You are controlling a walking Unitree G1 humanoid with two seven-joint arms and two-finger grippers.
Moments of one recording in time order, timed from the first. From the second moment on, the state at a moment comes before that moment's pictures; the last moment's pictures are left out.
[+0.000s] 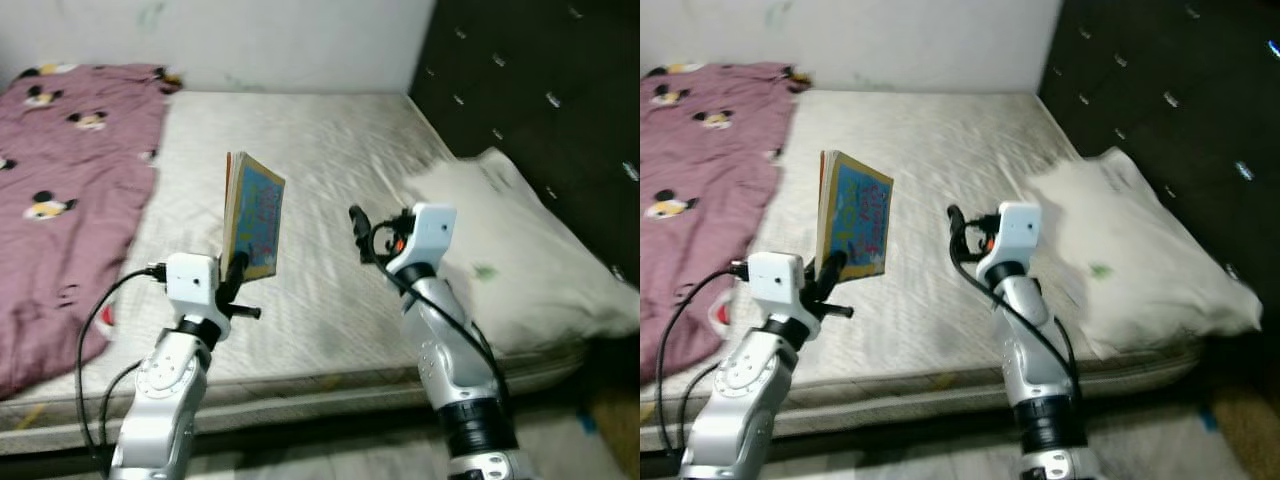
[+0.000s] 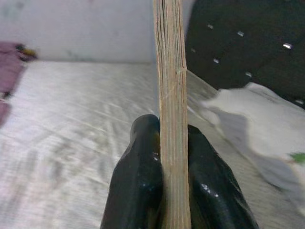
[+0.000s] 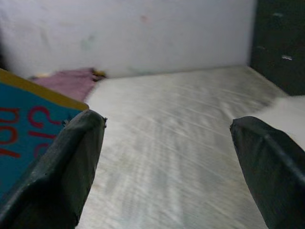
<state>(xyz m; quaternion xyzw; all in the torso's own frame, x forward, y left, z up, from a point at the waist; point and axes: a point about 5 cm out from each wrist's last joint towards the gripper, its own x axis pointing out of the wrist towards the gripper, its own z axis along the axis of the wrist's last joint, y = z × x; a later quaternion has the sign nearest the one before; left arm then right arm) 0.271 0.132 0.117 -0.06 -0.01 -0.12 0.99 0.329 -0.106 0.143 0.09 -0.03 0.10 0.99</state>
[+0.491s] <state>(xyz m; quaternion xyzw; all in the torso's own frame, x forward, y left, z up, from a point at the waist) 0.272 0.126 0.120 -0.09 -0.02 -0.14 0.99 0.330 -0.113 0.142 0.09 -0.03 0.09 0.99</state>
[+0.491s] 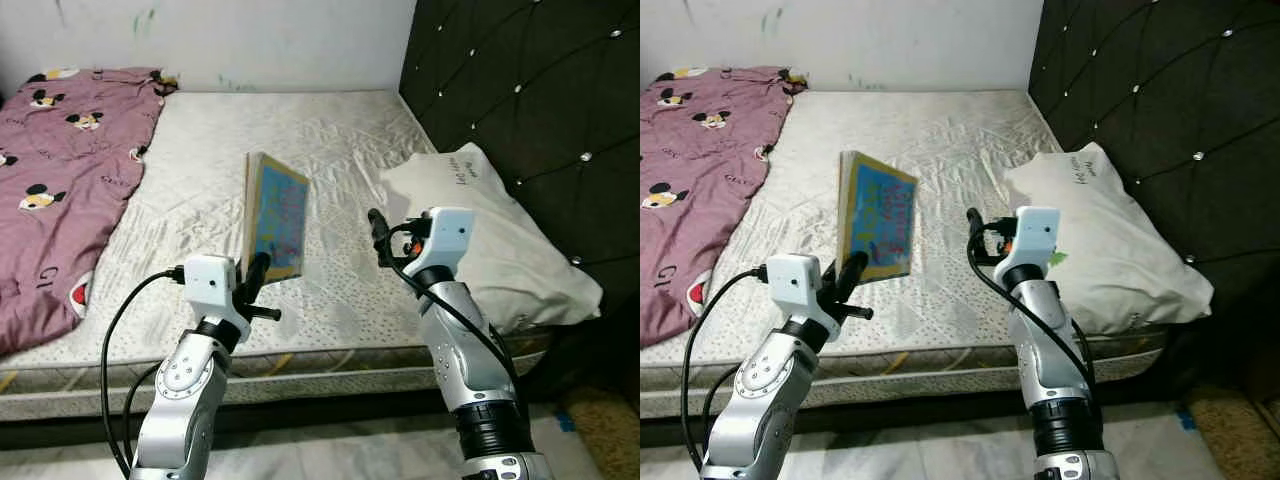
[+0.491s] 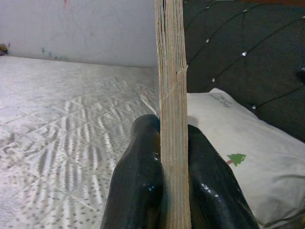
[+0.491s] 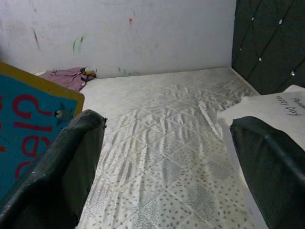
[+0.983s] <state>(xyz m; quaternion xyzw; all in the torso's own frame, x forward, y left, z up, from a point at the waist) 0.273 0.131 0.122 -0.10 -0.03 -0.14 0.98 0.330 -0.110 0.143 0.08 -0.03 0.09 0.99</state>
